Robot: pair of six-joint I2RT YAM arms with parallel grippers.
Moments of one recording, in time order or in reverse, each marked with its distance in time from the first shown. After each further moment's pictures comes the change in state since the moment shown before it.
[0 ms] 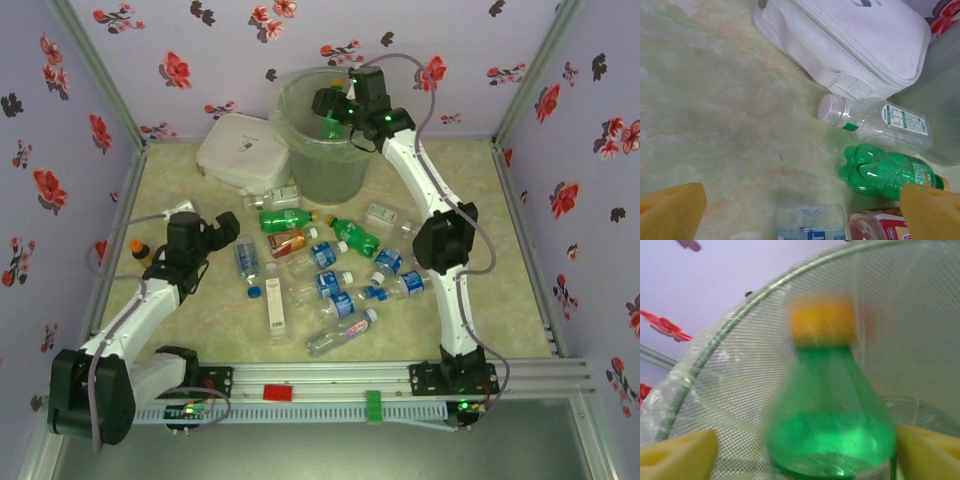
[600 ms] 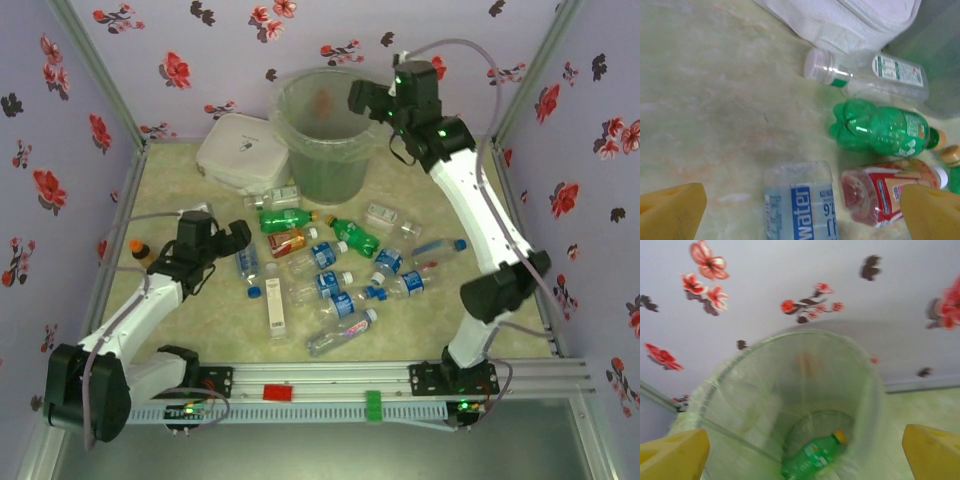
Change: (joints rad) left arm -0.095 0.037 0.063 -0.165 0.029 0.014; right arm 0.008 -0.588 -0.466 -0.044 0.313 -0.124
